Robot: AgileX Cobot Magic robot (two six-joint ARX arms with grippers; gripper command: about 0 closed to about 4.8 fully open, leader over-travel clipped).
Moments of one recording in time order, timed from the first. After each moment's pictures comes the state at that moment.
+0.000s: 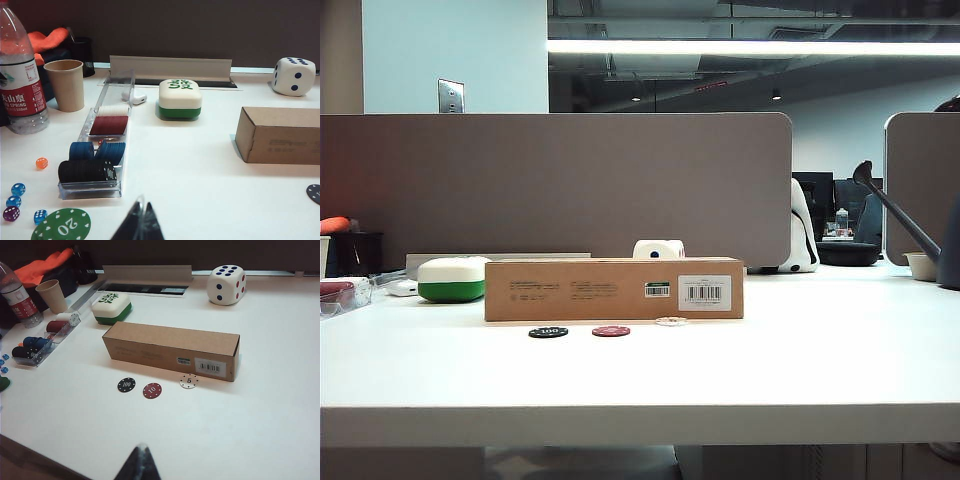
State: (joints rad) left arm 0.07 0.00 0.00 -0.02 0.04 0.01; right arm 1.03 0.57 0.70 -0.43 0.49 0.34
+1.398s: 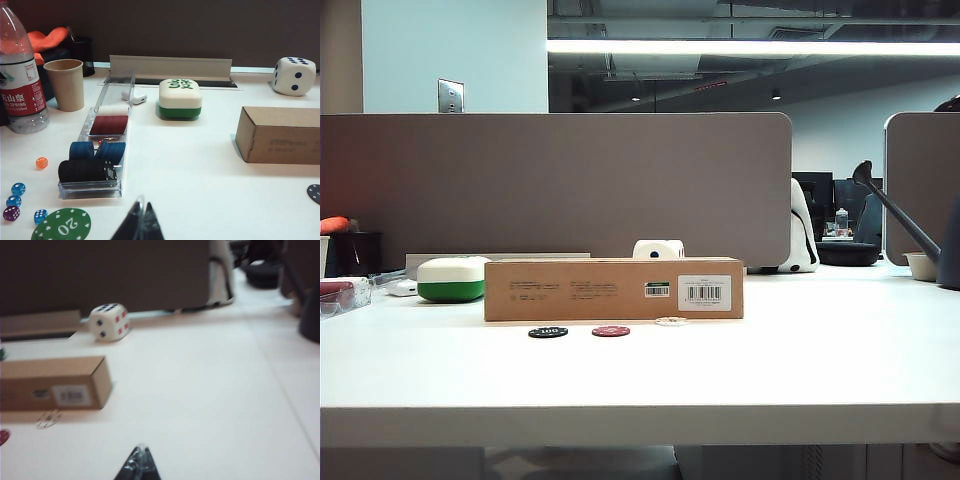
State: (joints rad) left arm 0.07 0.00 0.00 -0.02 0.04 0.01; right arm 0.21 0.31 0.05 0.24 0.06 0.13
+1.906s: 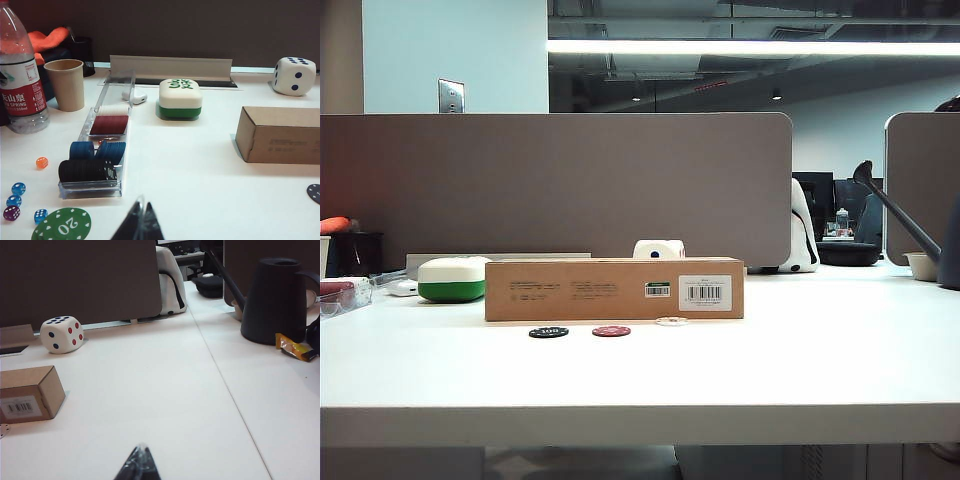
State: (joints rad) left arm 0.07 0.00 0.00 -0.02 0.04 0.01; right arm 0.01 0.05 0.01 0.06 0.00 0.12
